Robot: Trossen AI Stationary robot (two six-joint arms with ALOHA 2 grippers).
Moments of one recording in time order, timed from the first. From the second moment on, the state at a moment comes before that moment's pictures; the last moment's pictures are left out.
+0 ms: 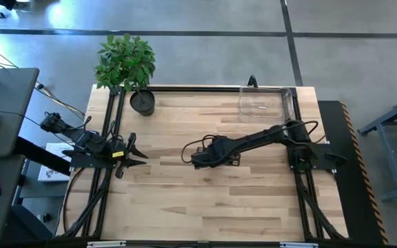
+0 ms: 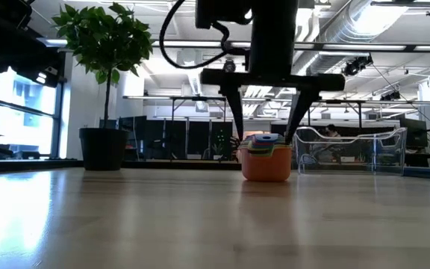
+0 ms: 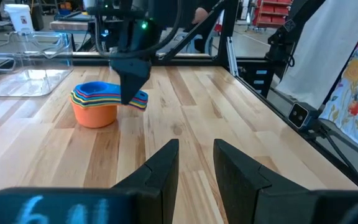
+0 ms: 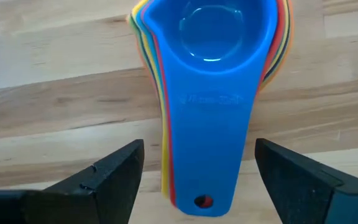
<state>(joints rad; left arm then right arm) -0.46 0.04 0.09 -0.21 -0.26 -0.09 0.17 2.07 1.65 -1.11 0.28 1.88</state>
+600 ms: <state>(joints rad) -0.46 0.04 0.09 -0.21 -0.26 -0.09 0.10 2.11 1.65 -1.11 0.18 1.80</state>
